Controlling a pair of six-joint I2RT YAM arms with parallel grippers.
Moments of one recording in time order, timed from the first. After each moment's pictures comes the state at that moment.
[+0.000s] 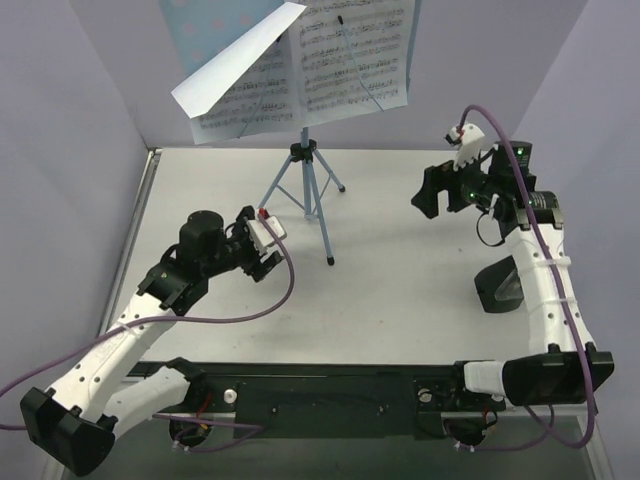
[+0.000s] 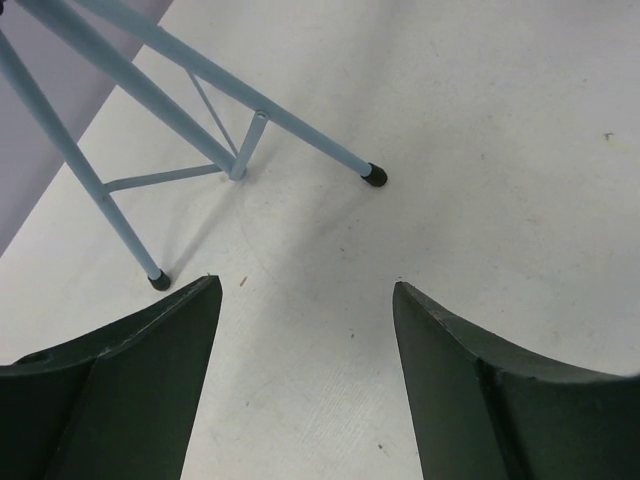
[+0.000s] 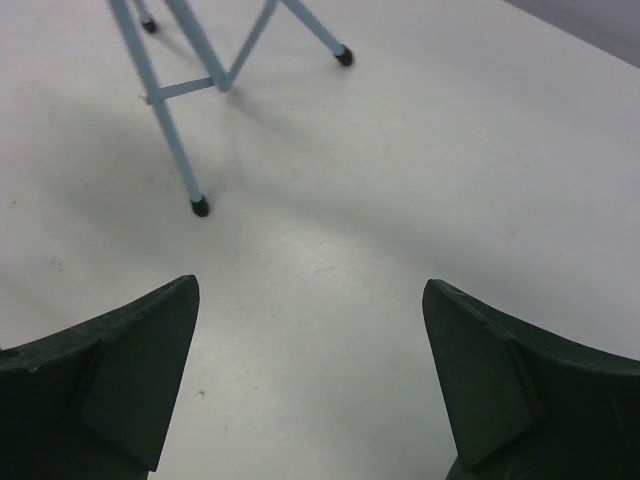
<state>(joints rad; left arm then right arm) -0.53 0.97 0.92 -0.35 0.30 0.44 0.01 1.33 1.46 -0.74 -0.48 -0.22</state>
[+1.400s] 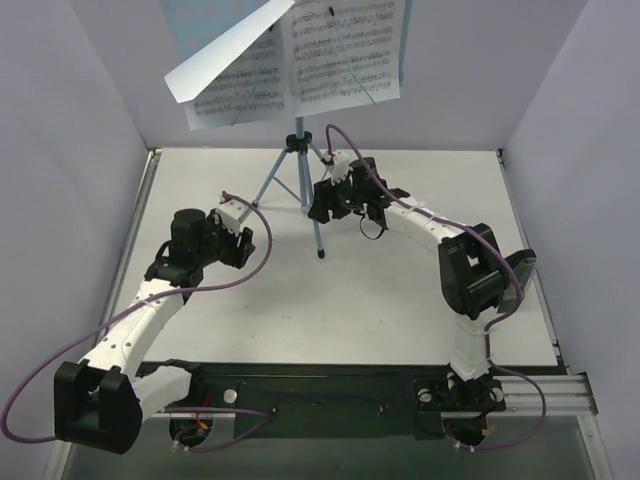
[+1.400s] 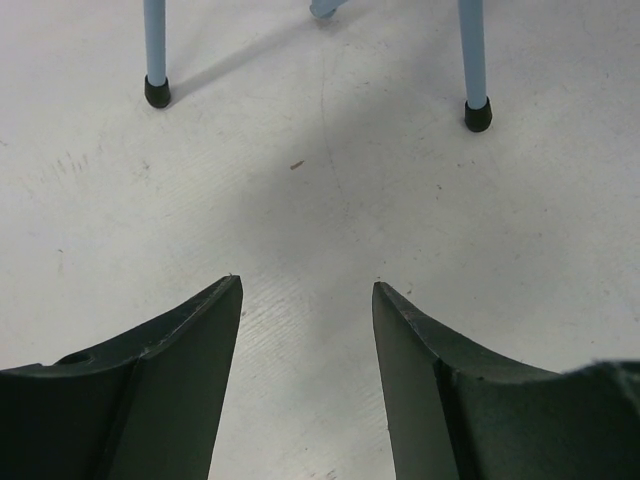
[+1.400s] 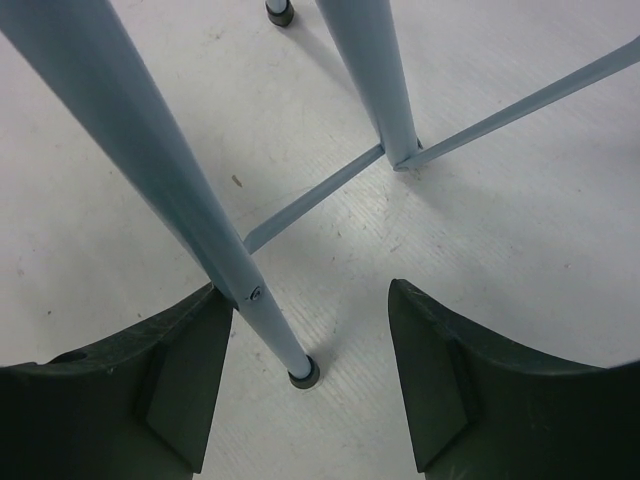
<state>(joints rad) -0.22 1.09 0.75 -0.18 0.30 0.21 0.50 1.96 1.43 -0.06 -0.40 0.09</state>
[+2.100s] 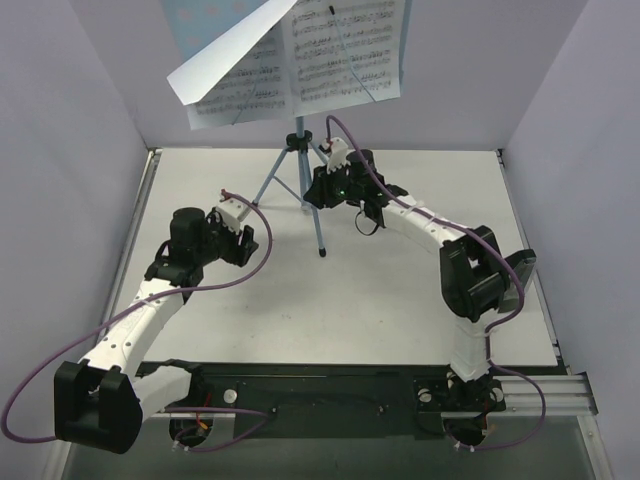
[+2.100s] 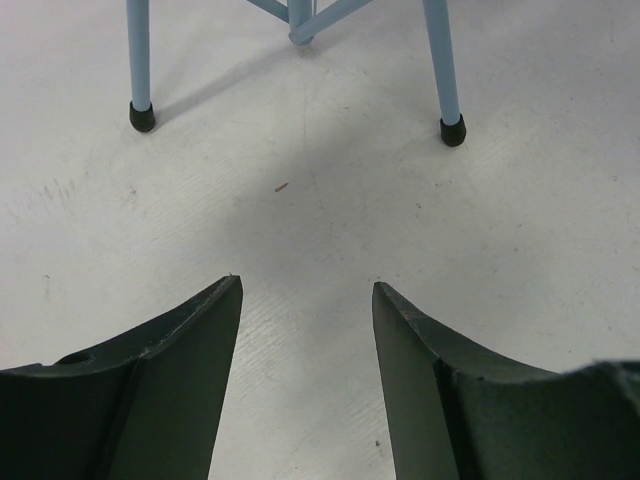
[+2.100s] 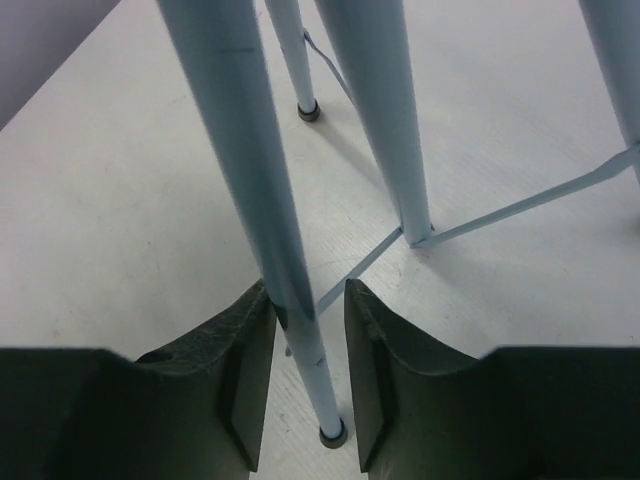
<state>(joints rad) -0.22 1.09 0.75 -0.14 0.35 0.19 0.52 1.95 1.47 0.05 -0.37 0.13</state>
